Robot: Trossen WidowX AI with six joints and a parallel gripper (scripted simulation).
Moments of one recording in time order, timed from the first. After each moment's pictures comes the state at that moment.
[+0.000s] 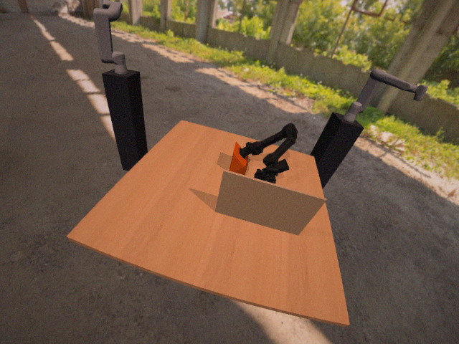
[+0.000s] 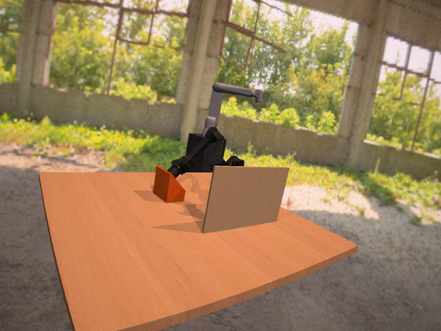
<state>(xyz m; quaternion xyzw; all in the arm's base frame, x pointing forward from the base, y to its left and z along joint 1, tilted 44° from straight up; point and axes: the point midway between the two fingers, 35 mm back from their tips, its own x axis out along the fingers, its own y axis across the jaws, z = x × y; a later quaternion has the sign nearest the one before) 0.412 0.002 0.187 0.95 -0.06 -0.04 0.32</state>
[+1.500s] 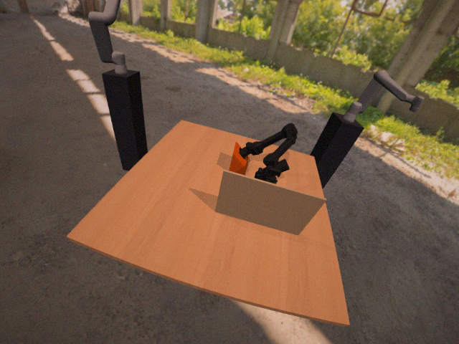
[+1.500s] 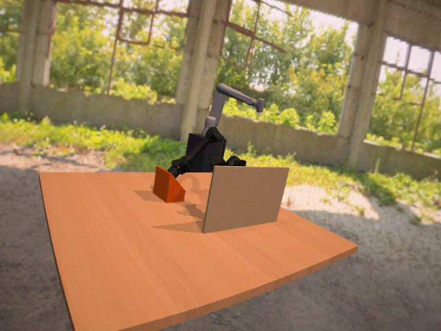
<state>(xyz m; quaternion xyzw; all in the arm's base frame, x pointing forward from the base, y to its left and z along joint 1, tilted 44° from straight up) 0.412 0.002 0.187 0.92 -0.06 -0.04 0.39</state>
